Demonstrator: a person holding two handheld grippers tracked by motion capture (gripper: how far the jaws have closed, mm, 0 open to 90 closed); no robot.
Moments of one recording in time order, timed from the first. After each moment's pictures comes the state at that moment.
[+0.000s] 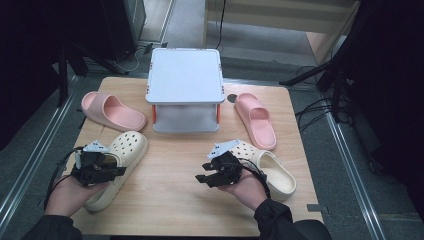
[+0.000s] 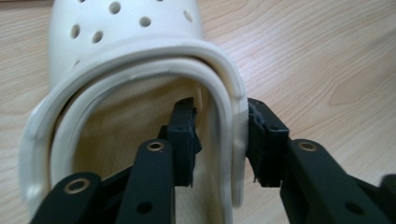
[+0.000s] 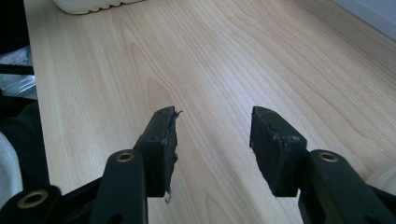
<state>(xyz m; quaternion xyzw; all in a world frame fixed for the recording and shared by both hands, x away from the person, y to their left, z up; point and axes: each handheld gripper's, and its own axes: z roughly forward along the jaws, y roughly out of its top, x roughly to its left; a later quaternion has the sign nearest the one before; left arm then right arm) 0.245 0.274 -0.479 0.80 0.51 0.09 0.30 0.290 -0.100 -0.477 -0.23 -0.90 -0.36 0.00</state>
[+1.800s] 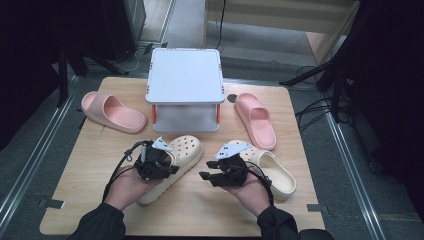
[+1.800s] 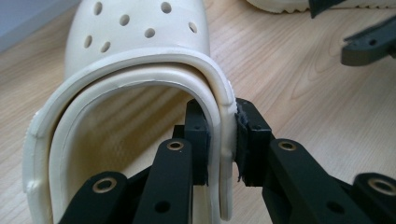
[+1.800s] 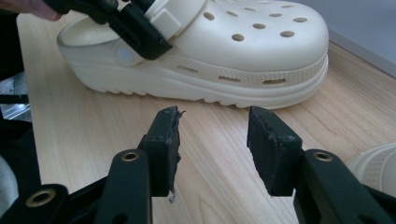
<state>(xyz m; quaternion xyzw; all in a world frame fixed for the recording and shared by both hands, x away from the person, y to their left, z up) 0.270 0.134 -0.468 0.86 0.41 0.05 0.31 0.282 -0.114 -0.473 -0.26 -0.88 -0.40 -0.03</state>
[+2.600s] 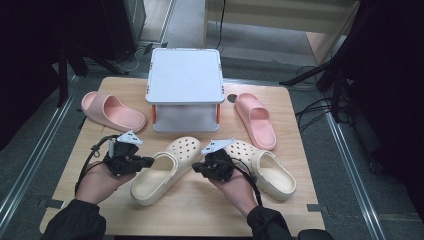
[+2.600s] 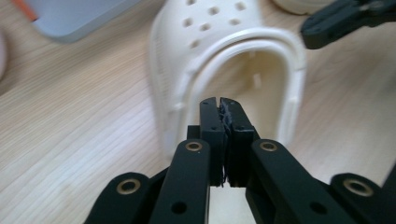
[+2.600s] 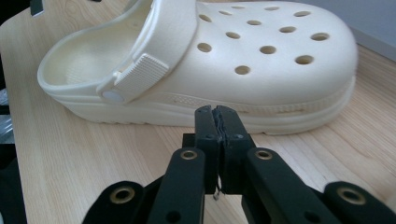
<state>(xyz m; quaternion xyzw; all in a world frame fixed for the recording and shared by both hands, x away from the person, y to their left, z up) 0.268 0.209 -0.449 0.84 0.43 0.06 0.32 0.295 -0.079 -0.484 -0.29 -0.87 -0.39 -0.02</state>
